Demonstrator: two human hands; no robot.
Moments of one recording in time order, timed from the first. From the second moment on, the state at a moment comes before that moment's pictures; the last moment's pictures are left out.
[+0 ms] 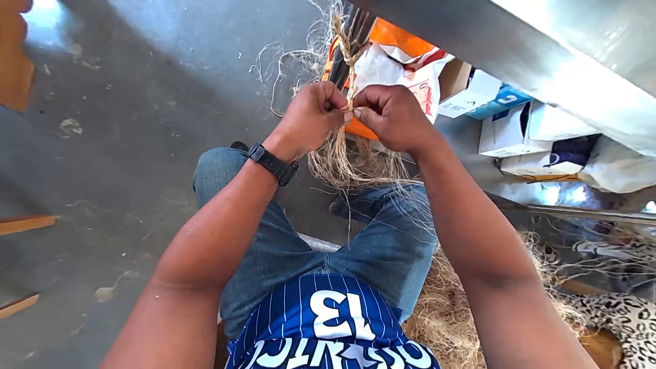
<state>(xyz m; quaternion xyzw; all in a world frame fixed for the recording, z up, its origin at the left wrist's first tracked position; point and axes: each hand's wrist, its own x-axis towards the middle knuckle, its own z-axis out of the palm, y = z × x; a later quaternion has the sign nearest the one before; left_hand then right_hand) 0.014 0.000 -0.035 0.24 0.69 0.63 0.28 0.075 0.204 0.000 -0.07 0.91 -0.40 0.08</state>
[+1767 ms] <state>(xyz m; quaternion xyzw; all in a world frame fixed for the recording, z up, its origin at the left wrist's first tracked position) 0.026 -0.001 -0.040 0.23 0.64 0.68 0.28 0.086 0.197 0.009 -0.01 0.87 -0.48 0.10</state>
